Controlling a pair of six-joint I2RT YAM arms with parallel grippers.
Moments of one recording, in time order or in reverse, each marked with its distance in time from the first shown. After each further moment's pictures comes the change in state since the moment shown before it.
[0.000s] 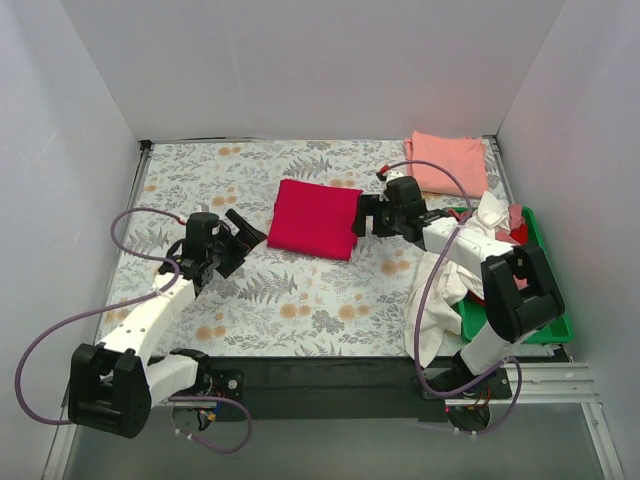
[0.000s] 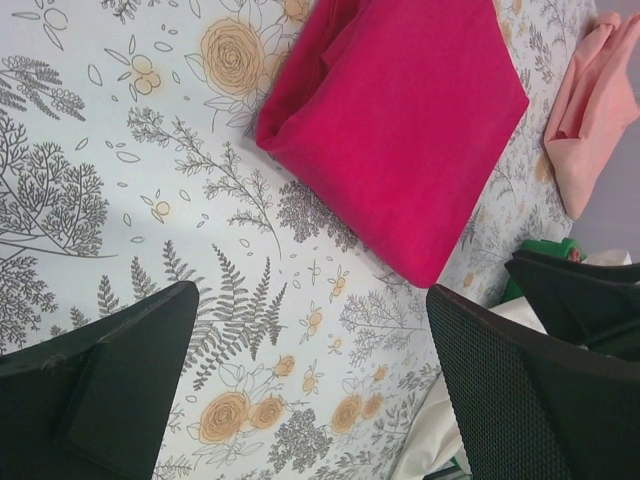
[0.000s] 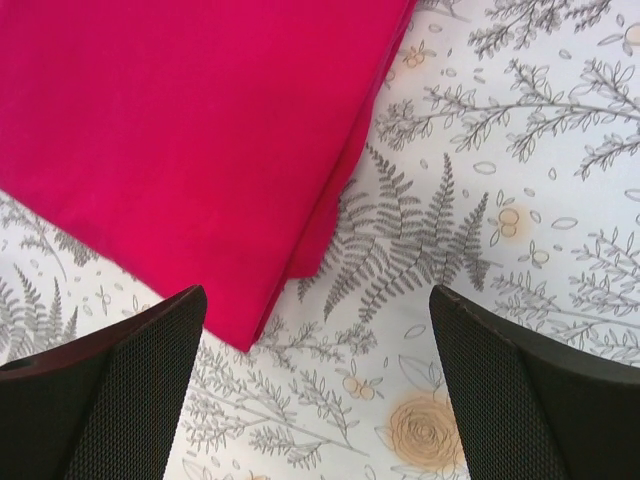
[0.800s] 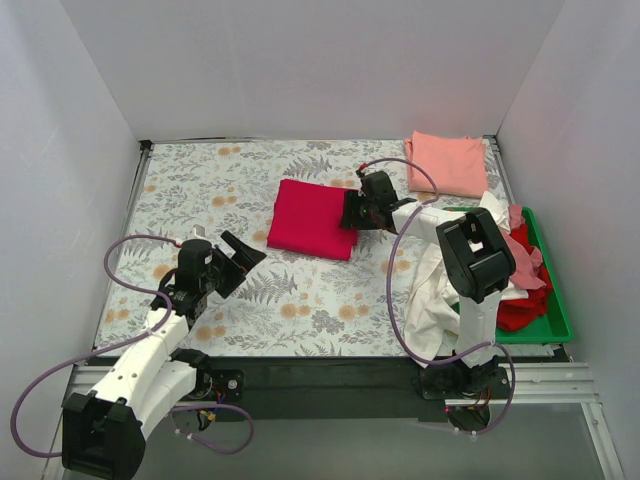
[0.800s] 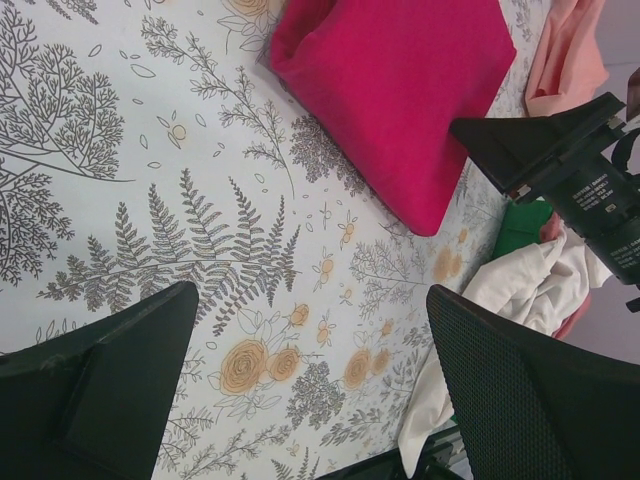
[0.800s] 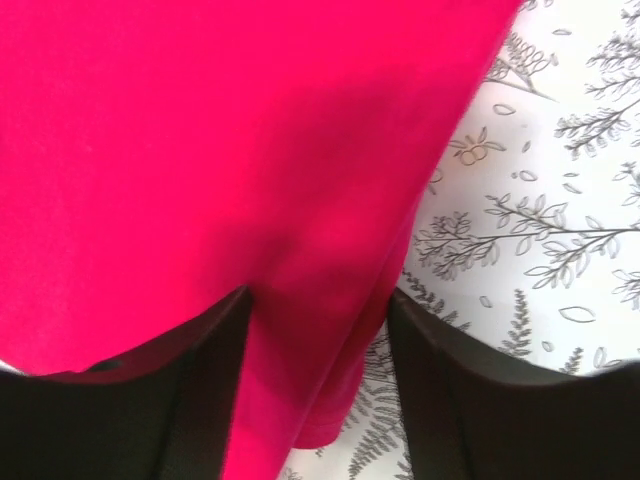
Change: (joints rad) left arm 0.000 -0.268 -0.212 0.013 0.064 -0.032; right arm 0.037 0.365 0.243 0.055 0.024 0.065
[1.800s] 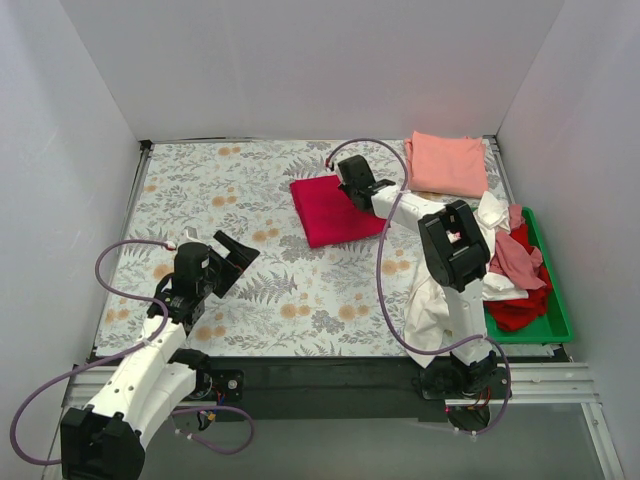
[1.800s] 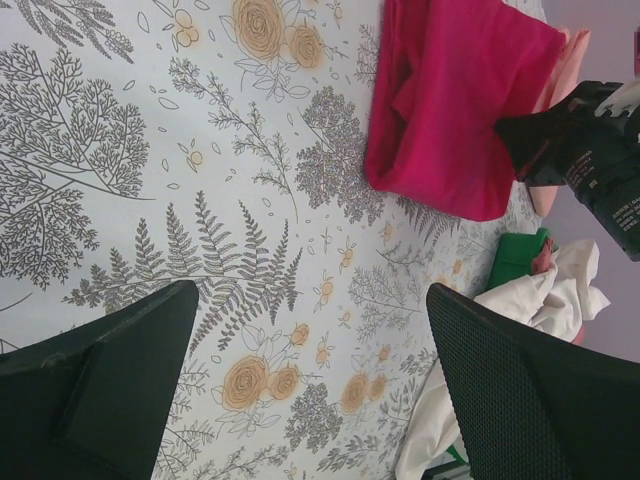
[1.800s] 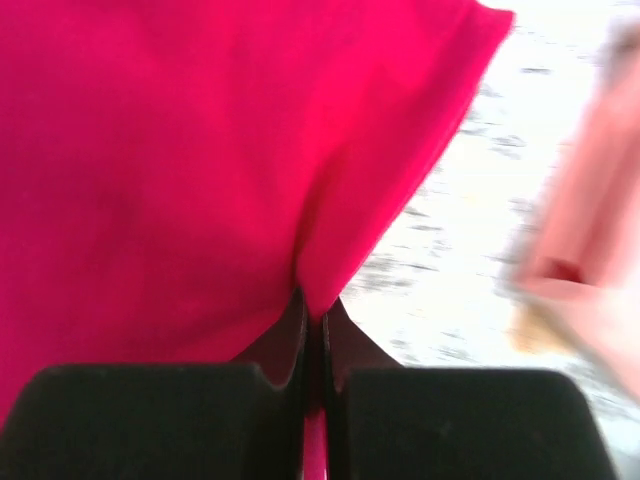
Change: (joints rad) left arm 0.000 -0.072 -0.009 -0.021 -0.088 -0.019; right arm 0.063 0.169 0.322 -0.160 0.412 -0.641
